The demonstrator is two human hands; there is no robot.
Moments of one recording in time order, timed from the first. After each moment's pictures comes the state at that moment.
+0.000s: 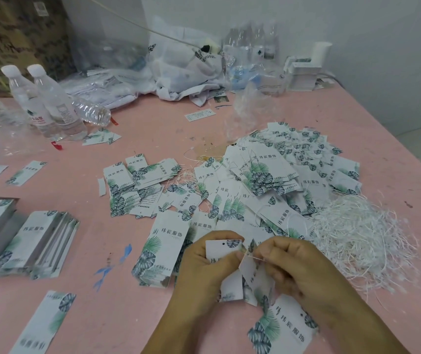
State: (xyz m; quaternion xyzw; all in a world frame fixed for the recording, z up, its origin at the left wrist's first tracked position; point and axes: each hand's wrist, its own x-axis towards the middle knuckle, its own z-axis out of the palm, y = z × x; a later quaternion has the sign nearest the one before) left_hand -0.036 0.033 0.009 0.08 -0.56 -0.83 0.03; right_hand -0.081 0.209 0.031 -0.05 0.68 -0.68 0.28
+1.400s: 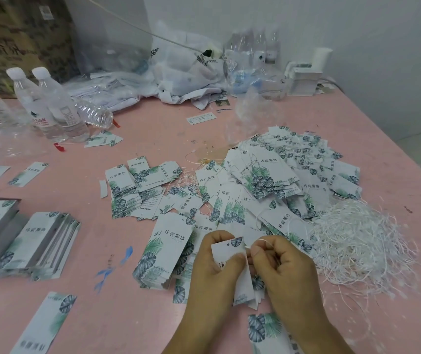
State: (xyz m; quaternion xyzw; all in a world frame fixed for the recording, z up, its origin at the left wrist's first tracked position) left_hand -0.032 0.052 0.007 0.10 -0.61 -0.78 0.09; right_hand -0.058 0.176 0.021 -0.10 0.82 -0.56 -0.06
